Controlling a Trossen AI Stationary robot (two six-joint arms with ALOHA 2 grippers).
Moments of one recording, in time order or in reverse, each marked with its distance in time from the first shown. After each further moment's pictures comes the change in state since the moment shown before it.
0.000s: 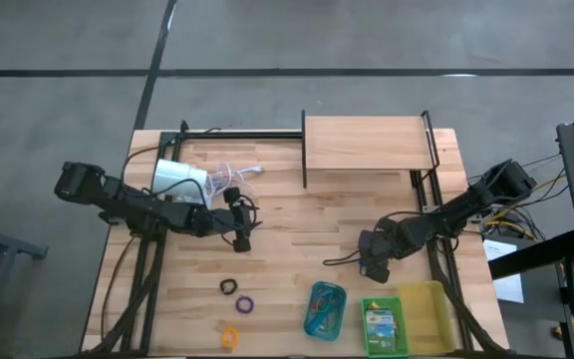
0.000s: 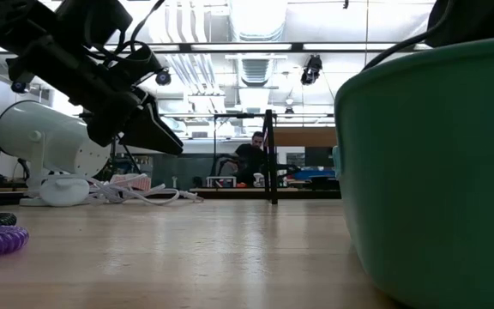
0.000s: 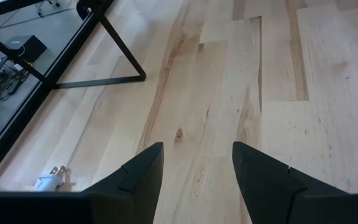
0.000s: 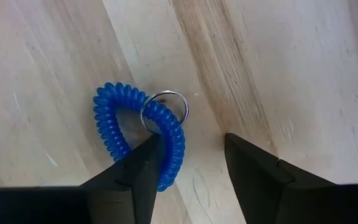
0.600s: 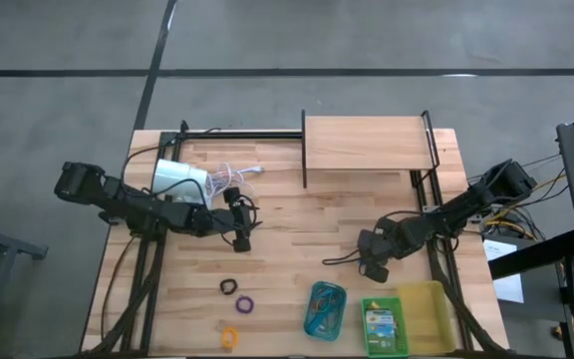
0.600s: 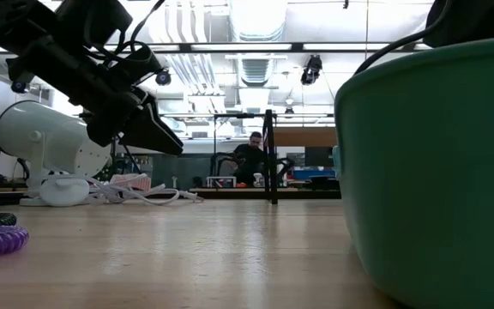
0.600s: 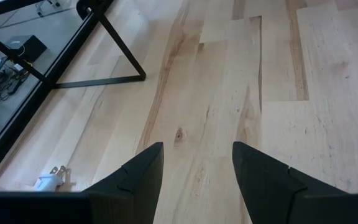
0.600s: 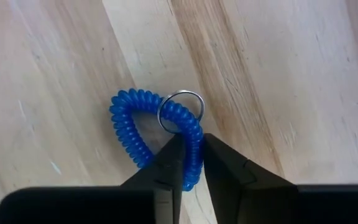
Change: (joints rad) left arm 0.000 0.000 0.000 -0.001 0.000 0.000; right arm 0.000 -0.002 -0.003 0.023 0.001 0.000
